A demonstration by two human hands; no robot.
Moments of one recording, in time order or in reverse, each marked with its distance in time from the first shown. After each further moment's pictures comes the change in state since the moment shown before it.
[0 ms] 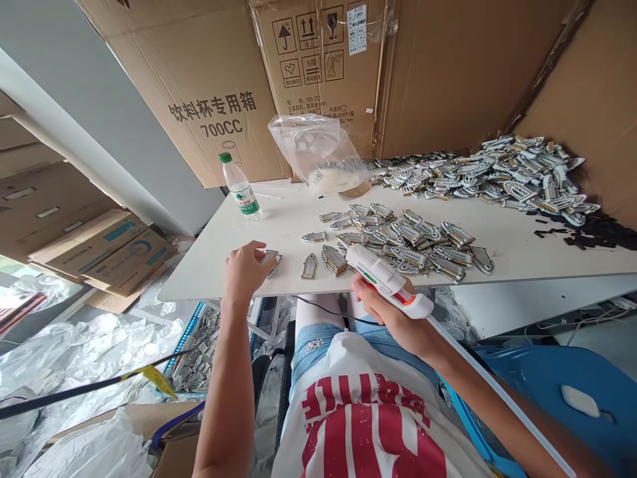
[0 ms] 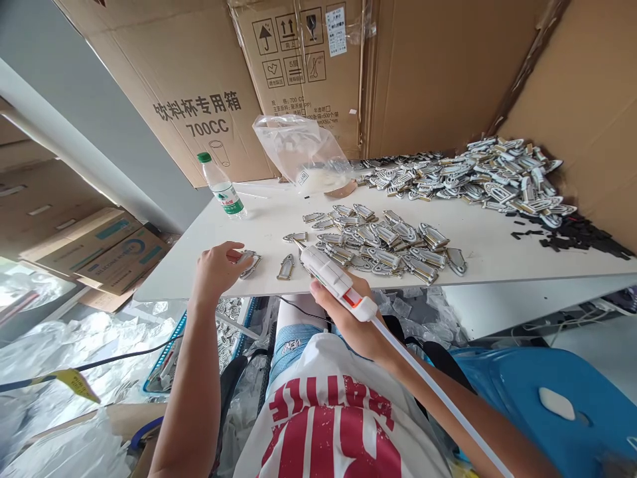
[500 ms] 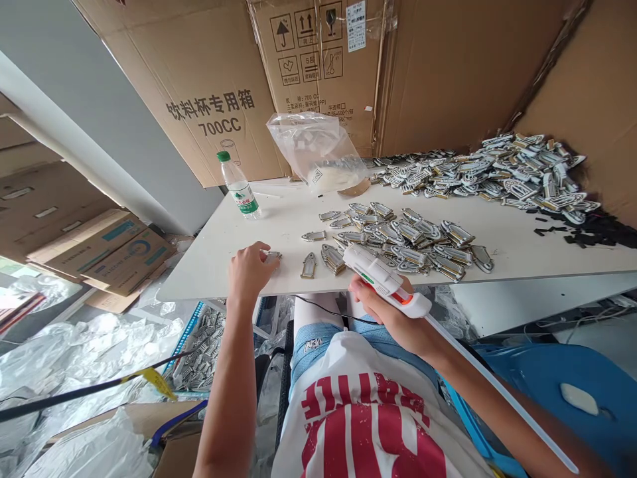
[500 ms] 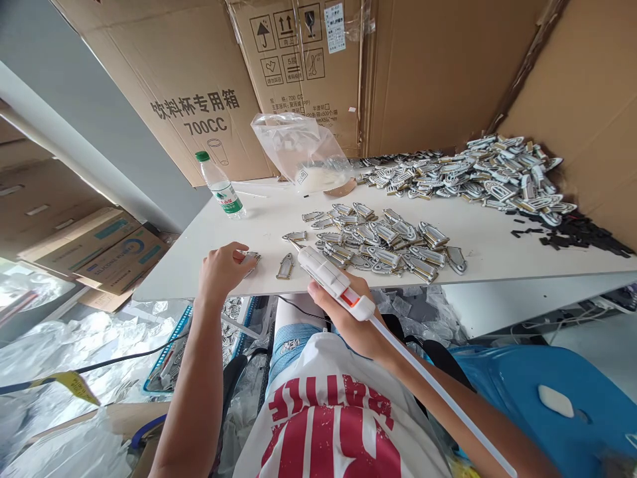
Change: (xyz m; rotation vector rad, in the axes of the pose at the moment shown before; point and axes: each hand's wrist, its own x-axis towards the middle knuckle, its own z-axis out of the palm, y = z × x) left_hand 0.002 0.001 0.011 0.074 -0.013 -0.007; right_hand 0.001 -0.005 0.003 0.004 -0.015 0.020
